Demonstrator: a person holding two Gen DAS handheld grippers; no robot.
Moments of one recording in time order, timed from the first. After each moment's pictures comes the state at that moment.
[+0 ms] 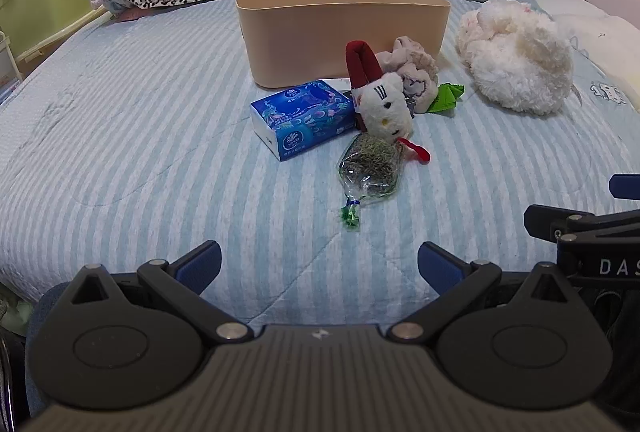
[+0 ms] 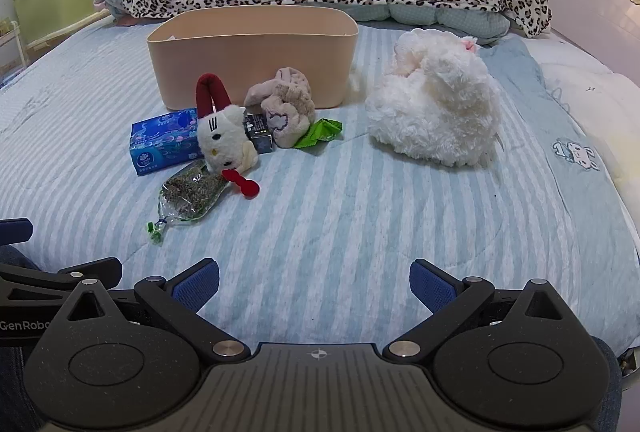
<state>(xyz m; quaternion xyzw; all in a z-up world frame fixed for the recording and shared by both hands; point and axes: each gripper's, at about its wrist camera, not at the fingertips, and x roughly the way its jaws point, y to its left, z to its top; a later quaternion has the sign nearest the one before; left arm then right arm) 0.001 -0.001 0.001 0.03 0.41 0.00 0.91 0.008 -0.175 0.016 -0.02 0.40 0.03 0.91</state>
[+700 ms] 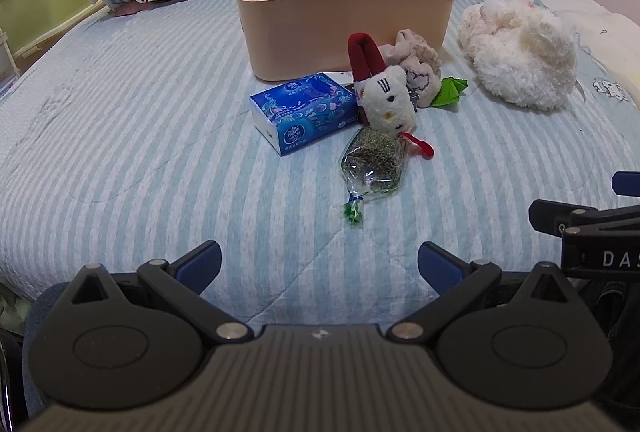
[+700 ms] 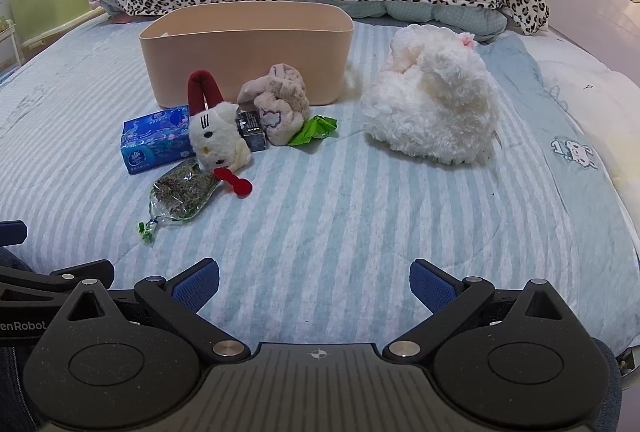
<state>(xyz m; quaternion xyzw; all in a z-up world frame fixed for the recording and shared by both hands) 0.007 0.001 -0.006 0.03 0.41 0.00 0.91 0.013 -0.177 0.012 -0.03 0.41 0.02 0.91</state>
